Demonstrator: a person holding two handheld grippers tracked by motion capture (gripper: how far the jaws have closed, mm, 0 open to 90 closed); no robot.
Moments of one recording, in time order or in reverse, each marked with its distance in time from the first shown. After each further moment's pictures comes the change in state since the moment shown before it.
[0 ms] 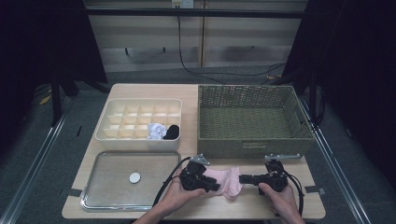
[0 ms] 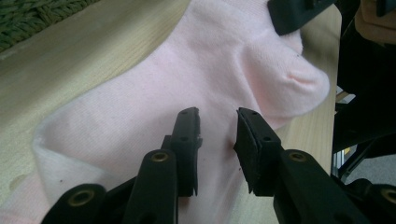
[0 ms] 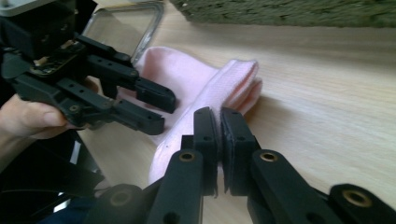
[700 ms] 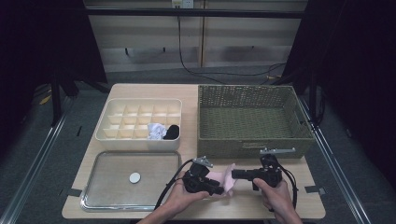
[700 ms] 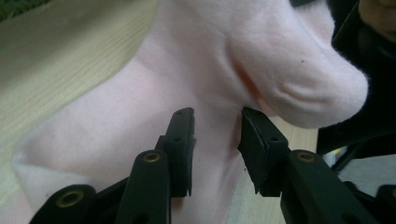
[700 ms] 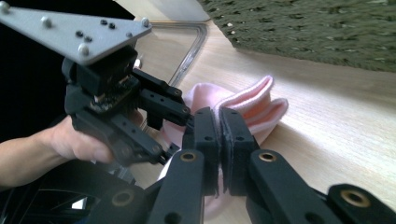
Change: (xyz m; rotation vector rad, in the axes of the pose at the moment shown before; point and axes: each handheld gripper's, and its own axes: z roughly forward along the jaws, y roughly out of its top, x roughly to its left) left arm -0.013 0.001 0.008 -0.001 -0.031 -0.001; right arm 0.024 0.019 0.003 -0.030 0.095 -0.041
